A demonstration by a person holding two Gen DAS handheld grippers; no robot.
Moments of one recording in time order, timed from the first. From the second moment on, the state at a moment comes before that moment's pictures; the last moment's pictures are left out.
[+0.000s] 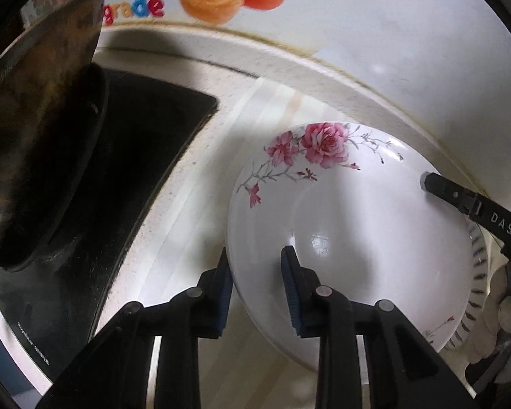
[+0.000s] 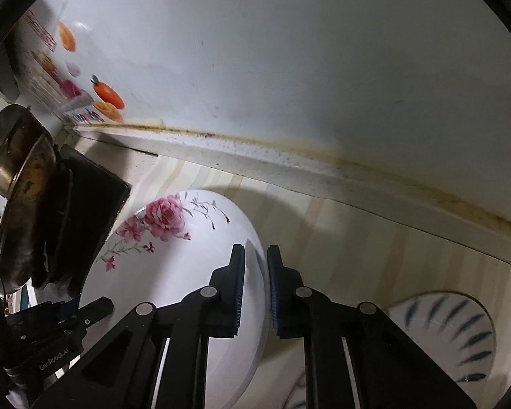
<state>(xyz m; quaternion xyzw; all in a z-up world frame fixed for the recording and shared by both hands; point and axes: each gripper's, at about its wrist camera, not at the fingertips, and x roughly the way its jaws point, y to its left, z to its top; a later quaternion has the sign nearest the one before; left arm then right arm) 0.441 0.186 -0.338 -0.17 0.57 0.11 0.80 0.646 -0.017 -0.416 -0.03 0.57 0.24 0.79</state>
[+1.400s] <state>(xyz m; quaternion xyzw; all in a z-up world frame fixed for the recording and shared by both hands) 0.322 -0.003 -0.330 -0.04 0.66 -0.12 0.74 0.335 -0.283 -0.368 0.12 0.61 0.12 0.77</state>
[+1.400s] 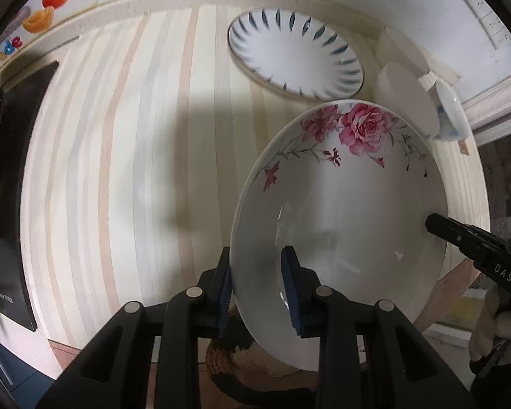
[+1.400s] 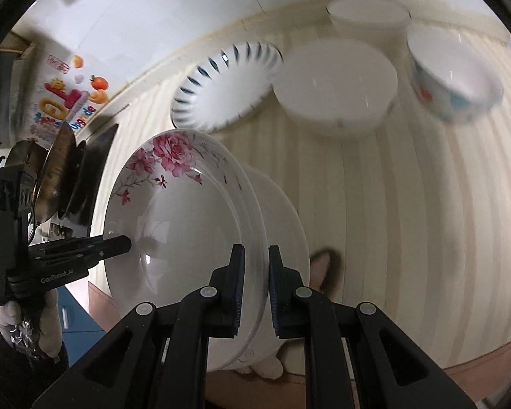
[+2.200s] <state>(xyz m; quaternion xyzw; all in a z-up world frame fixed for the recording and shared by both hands) 0.332 -0.023 -0.367 0.03 0.69 -0.11 0.72 0.354 -0.283 -0.397 0.13 0.65 0.10 0.74</state>
